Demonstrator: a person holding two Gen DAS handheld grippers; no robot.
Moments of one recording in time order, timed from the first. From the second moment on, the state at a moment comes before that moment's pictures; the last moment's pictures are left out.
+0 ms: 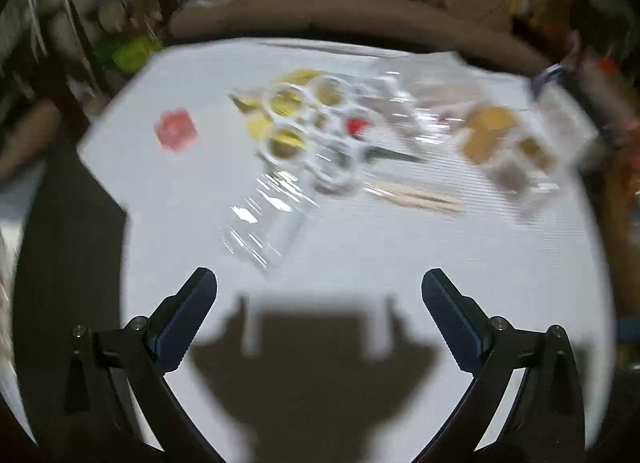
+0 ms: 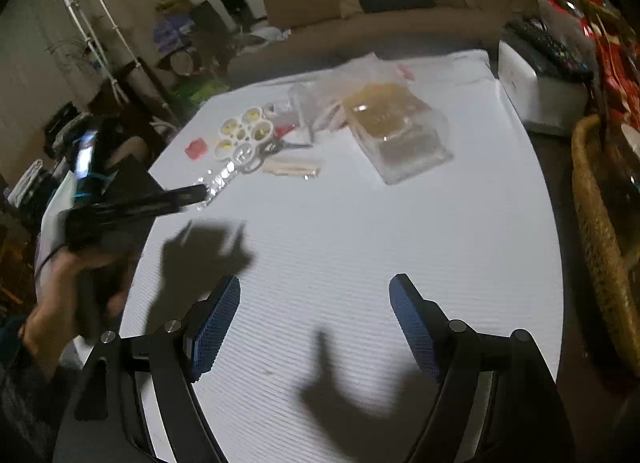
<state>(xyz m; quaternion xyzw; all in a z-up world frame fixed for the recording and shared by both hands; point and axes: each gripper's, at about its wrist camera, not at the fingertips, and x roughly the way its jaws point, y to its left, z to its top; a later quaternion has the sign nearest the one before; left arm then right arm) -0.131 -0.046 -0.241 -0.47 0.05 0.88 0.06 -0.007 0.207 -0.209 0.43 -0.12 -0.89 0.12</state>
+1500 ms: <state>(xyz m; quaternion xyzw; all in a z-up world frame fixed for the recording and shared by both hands) -0.046 -0.089 -0.036 -0.23 0.05 0.97 0.07 -0.002 0.219 -0.212 0.43 -0.14 -0.89 0.10</state>
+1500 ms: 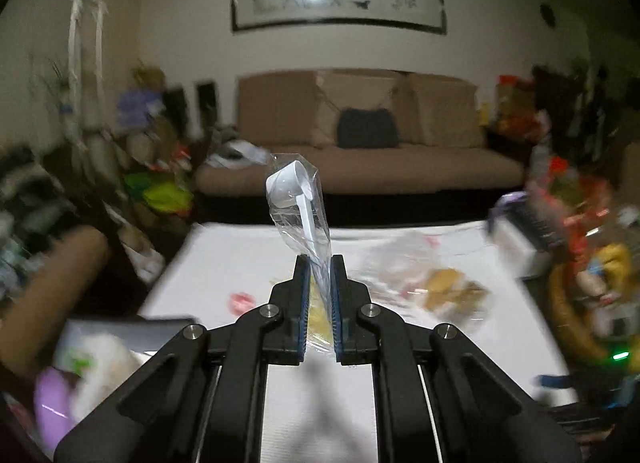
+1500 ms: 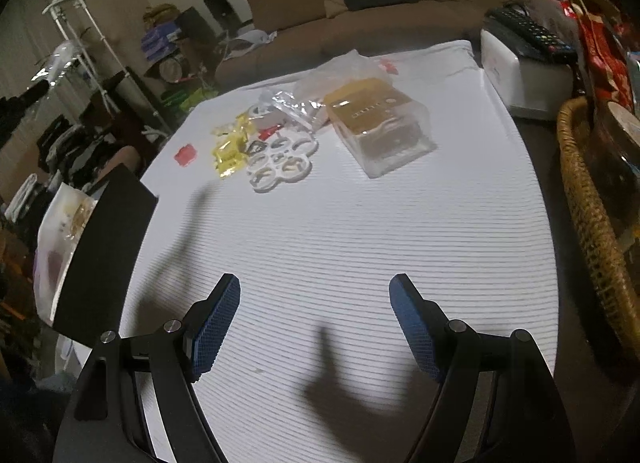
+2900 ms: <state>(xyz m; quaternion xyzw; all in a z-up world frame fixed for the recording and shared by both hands) -0.068 -0.146 -0.051 -0.27 -0.01 0.96 0.05 -0.198 0.104 -0.201 0.39 -0.05 -0.89 0.23</state>
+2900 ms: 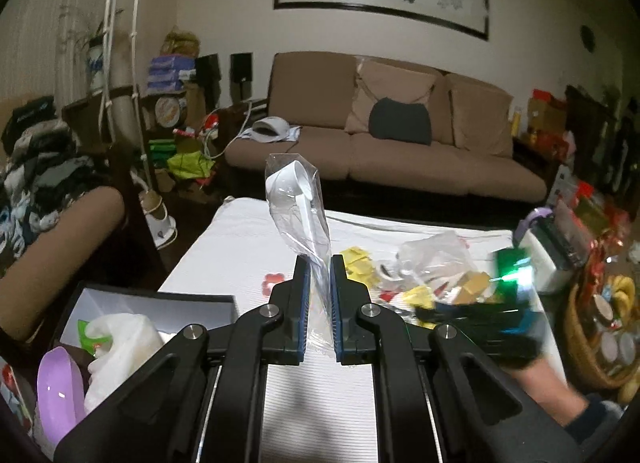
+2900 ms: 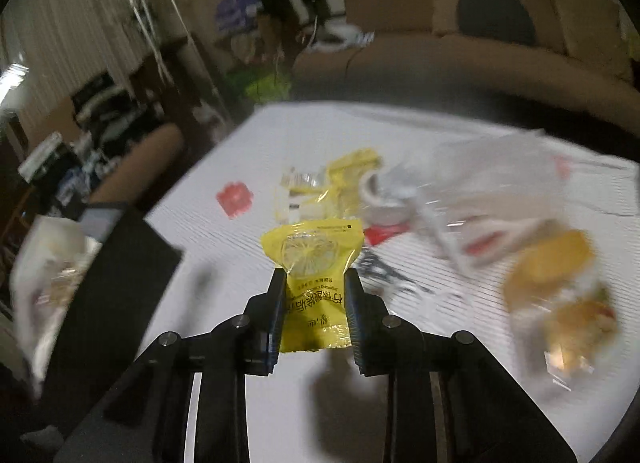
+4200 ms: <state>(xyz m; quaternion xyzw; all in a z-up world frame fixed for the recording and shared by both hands) 0.048 -0.250 0.039 -0.22 0.00 0.97 -0.11 0.034 0.061 0.022 0.19 -0.06 -0.95 0.25</state>
